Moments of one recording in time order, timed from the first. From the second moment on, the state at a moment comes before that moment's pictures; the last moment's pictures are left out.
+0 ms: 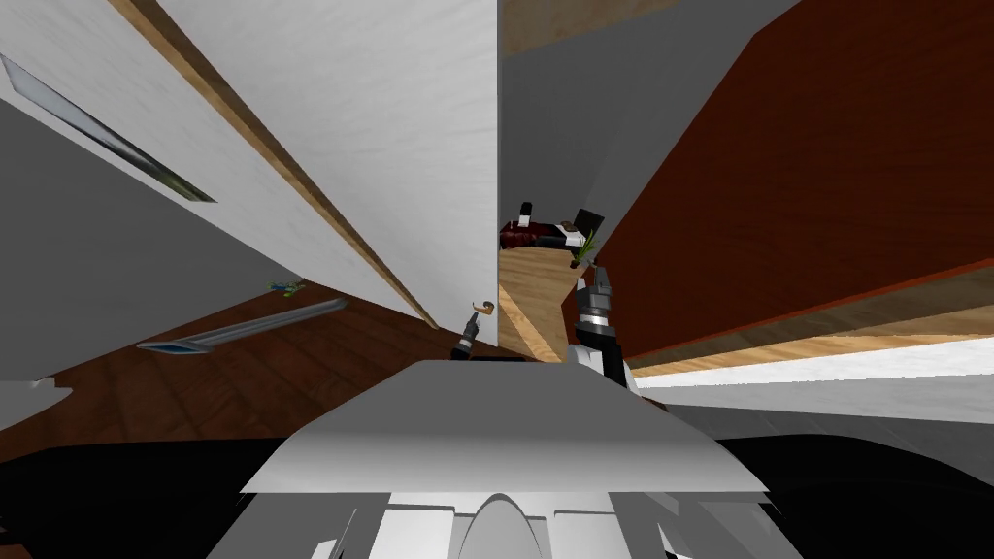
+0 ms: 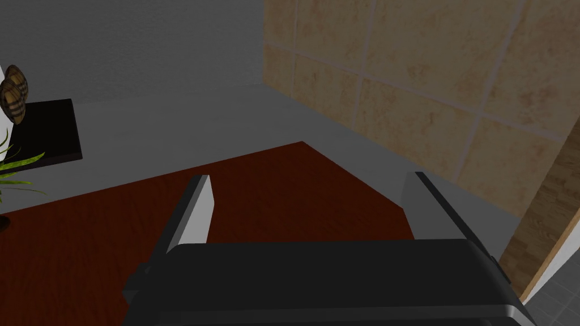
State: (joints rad) arm 0.19 0.09 -0.30 -1.04 -0.04 -0.74 0.07
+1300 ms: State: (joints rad) arm 0.18 0.08 -0.28 -1.01 -0.04 -0.74 0.06
